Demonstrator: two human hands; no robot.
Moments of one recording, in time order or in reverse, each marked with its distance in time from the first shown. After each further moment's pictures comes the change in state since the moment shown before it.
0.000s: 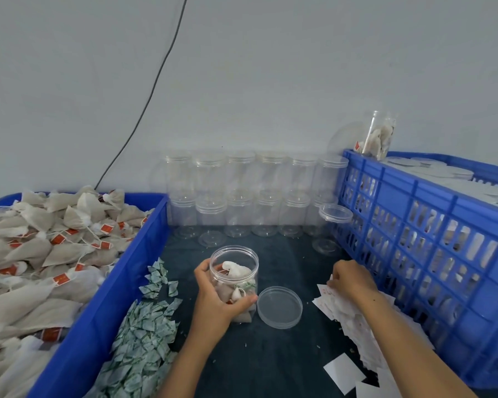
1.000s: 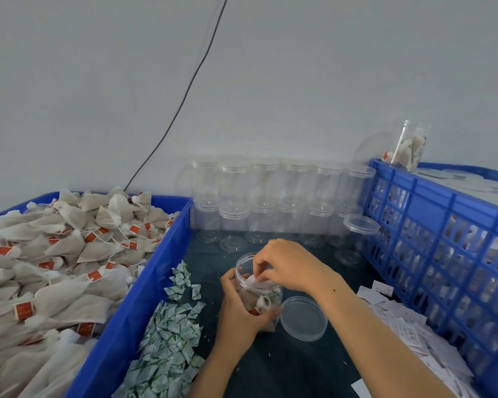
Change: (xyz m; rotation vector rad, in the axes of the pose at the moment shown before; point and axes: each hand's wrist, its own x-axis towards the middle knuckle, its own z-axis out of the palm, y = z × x) left_hand -0.006 -0.002 0.001 0.022 -0.003 -0.082; right_hand -0.064 -0.159 -0.080 0.113 0.028 -0.829
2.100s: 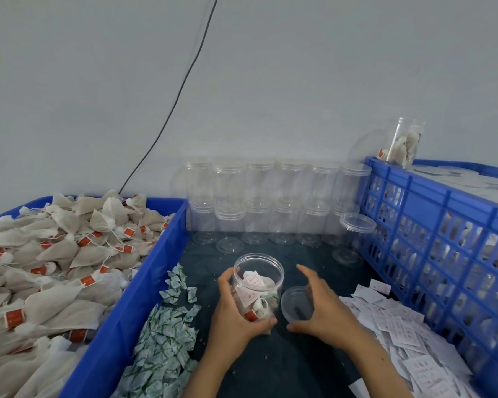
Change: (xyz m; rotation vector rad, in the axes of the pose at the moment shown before) left_hand -0.002 -0.003 -0.007 0.066 -0.062 0.062; right_hand -0.073 0.059 0.076 0.423 0.096 0.429
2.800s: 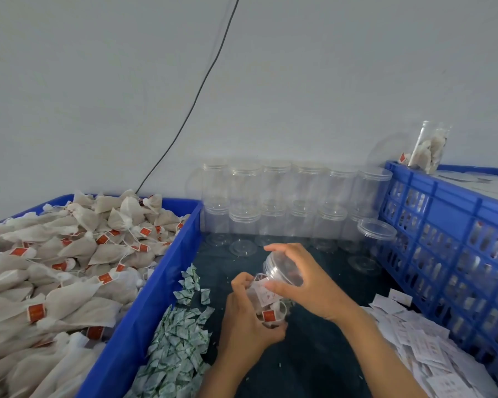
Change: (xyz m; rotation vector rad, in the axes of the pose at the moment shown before) left_hand -0.002 0.006 -0.002 0.203 0.036 0.055; right_hand 0.029 -0.066 -0.016 0.283 -0.020 -0.364
